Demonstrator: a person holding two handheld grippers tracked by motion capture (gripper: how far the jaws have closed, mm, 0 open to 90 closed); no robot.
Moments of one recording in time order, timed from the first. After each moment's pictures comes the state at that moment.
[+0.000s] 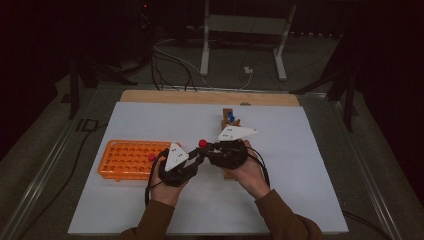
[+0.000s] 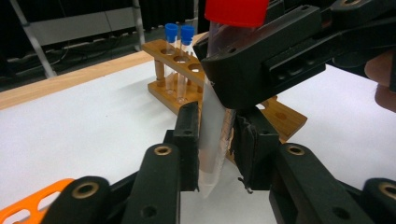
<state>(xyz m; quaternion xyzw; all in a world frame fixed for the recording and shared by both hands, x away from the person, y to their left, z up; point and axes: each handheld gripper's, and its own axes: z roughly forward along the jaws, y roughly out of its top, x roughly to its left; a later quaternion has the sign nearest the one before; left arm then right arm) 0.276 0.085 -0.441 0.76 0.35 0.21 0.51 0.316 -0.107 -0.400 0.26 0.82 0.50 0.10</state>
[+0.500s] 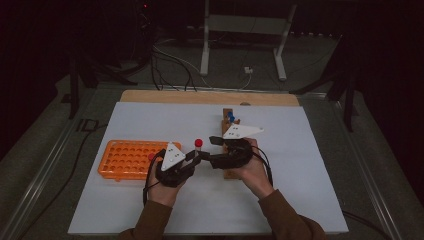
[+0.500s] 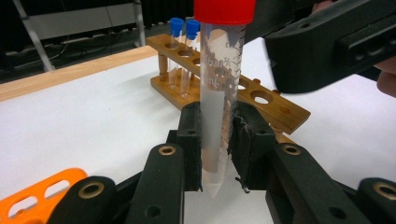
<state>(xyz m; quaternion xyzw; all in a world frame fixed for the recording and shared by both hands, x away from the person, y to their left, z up) 0.275 0.095 -0.443 0.76 0.36 0.21 0.51 0.320 -0.120 -0.400 0.27 0.81 0.51 0.09</state>
